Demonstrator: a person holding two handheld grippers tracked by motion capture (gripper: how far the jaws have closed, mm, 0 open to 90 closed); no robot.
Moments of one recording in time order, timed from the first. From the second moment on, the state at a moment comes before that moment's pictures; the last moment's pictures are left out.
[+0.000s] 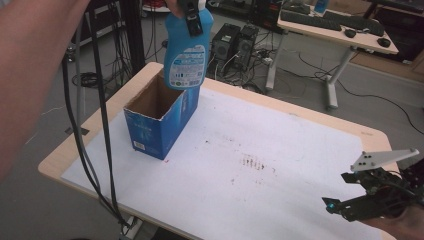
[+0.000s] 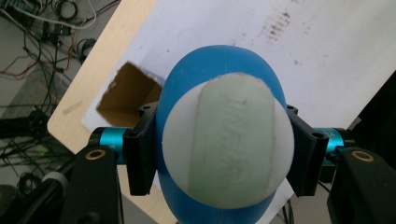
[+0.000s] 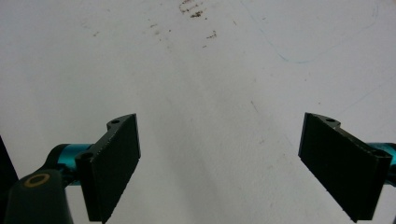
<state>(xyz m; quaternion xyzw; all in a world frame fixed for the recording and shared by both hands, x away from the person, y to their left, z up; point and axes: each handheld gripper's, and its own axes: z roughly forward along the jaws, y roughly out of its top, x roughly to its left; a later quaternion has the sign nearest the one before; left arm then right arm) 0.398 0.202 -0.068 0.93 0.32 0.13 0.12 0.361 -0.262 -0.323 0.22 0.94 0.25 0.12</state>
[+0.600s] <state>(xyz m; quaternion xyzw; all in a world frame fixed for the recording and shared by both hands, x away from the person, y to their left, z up) 0.396 0.234 -0.099 0.92 0.35 0.11 0.11 0.363 -0.265 -0.330 0.22 0.94 0.24 0.12</state>
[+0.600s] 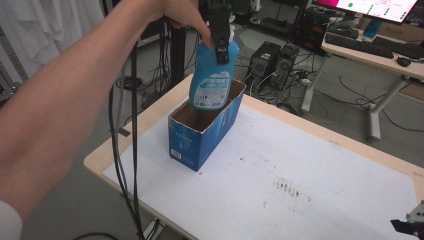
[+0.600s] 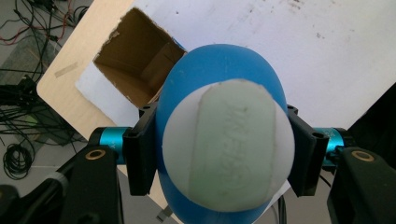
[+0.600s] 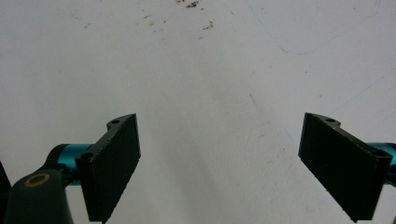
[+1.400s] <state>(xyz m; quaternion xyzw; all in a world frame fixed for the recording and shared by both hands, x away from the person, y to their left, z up) 0.411 0.251 -0.194 0.93 0.34 0.07 0.10 0.363 -0.264 -0.342 0.22 0.94 0.23 0.12</state>
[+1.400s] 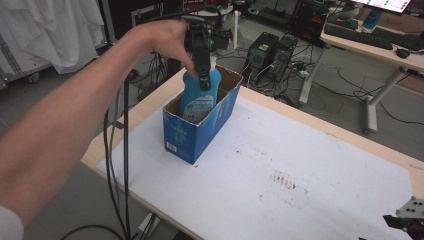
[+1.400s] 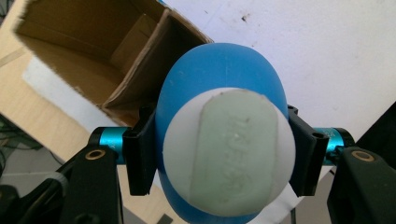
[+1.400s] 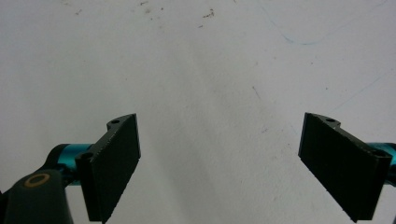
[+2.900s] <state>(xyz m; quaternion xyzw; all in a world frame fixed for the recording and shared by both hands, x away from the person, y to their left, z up) 0.418 0.250 -0.274 0.97 0.24 0.06 0.05 0.361 -0.267 -0.356 0.23 0.94 0.21 0.12</state>
